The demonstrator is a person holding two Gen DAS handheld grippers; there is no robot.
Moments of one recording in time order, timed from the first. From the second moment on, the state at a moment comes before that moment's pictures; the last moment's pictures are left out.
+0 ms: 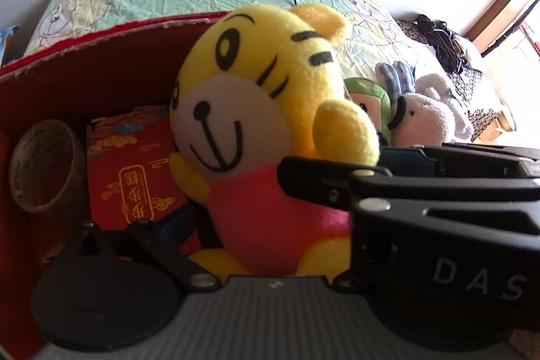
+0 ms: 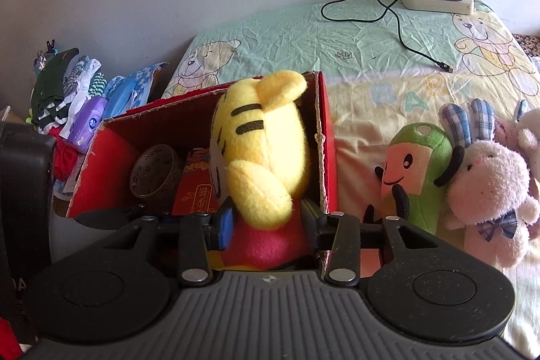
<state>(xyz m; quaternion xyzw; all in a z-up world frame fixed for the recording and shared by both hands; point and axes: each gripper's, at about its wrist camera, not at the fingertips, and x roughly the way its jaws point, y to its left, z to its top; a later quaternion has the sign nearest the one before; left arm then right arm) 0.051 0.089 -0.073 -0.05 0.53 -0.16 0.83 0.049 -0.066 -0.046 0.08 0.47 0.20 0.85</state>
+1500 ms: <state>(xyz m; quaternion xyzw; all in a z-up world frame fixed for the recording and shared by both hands) 0.034 0.075 -0.076 -0.04 0.51 -0.13 0.85 0.026 -0.083 -0.053 0.13 0.42 0.20 0.87</state>
